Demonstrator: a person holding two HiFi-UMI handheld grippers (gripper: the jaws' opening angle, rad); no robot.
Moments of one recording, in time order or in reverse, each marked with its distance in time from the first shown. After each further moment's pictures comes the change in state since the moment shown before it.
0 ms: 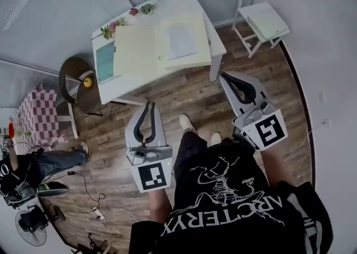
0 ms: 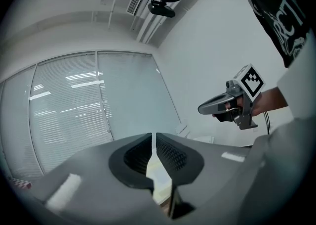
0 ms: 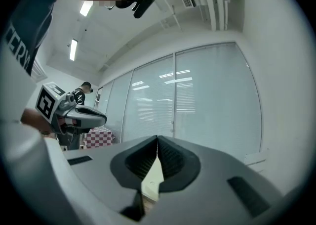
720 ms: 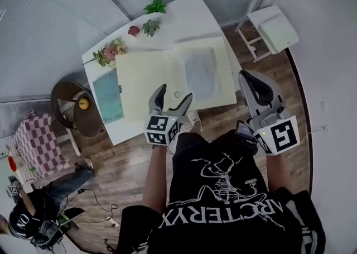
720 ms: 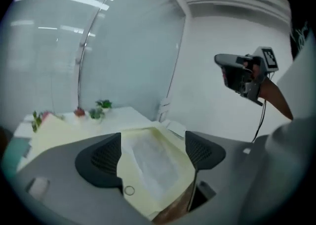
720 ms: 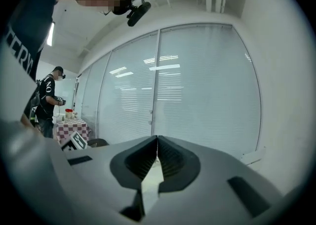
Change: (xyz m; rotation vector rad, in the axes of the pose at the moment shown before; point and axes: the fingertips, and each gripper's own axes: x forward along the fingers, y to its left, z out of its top) left arm 0.314 0.059 -0.218 -0.490 0.294 -0.467; right arm 0.227 -0.138 -0.032 0.024 0.133 -0.167
